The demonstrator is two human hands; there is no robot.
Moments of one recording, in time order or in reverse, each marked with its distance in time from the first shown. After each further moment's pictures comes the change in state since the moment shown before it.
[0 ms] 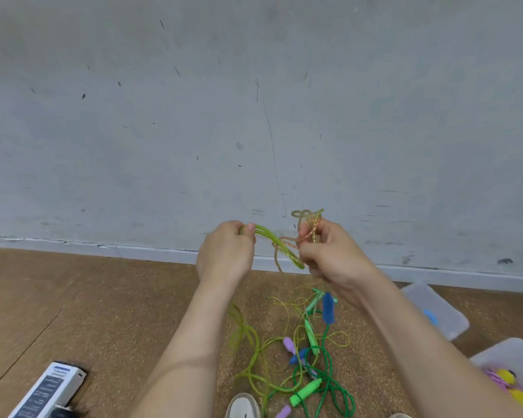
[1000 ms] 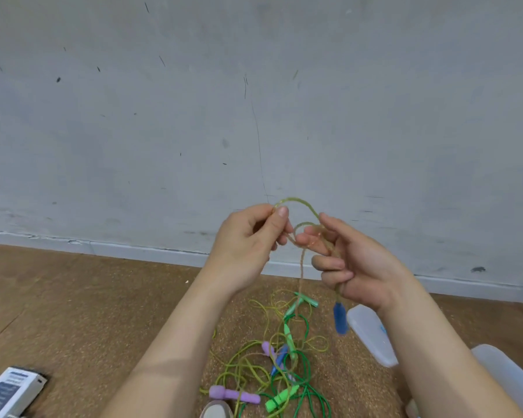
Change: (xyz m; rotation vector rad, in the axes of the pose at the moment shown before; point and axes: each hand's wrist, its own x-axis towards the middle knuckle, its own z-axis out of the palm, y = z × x) left_hand -0.023 0.041 0.005 -0.639 -0.245 0.395; right_hand -0.004 -0.010 -0.049 0.549 -0.144 0.374
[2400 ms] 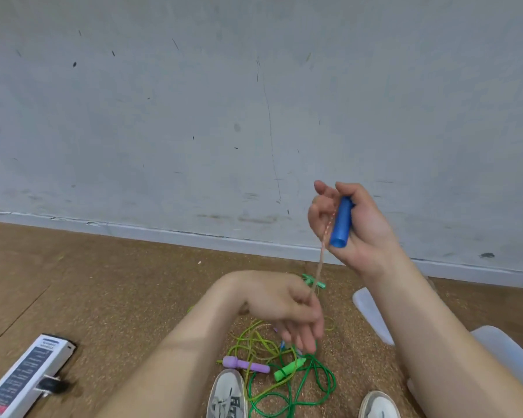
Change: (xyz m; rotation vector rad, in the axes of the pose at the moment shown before) left_hand -0.036 -0.027 0.005 0.070 -1.164 -0.416; right_hand 0.003 0.000 0.031 0.494 -0.128 -0.144
